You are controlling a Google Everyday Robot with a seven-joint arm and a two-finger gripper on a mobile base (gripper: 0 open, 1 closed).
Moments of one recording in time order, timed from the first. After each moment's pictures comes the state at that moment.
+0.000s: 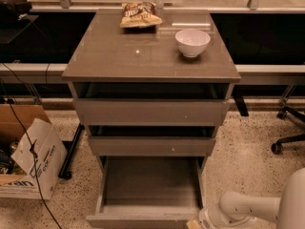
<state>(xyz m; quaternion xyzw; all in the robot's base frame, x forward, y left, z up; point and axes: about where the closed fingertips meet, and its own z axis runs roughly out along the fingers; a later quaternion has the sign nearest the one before) 0.401 -0.180 0.248 -0.31 0.91 0.24 0.12</state>
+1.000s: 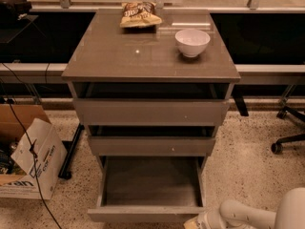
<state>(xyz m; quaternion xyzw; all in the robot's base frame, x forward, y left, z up) 0.414 -0.182 0.176 -0.25 0.91 0.29 0.14</state>
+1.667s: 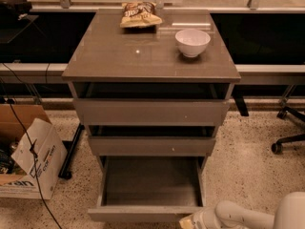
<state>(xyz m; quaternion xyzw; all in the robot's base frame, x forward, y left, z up) 0.431 -0.165 0.166 -0.25 0.91 0.29 0.17</state>
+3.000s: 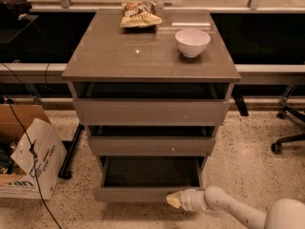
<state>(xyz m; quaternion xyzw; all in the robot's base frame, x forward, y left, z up) 0.534 -0.114 0.175 -0.29 0.86 0.31 0.29</state>
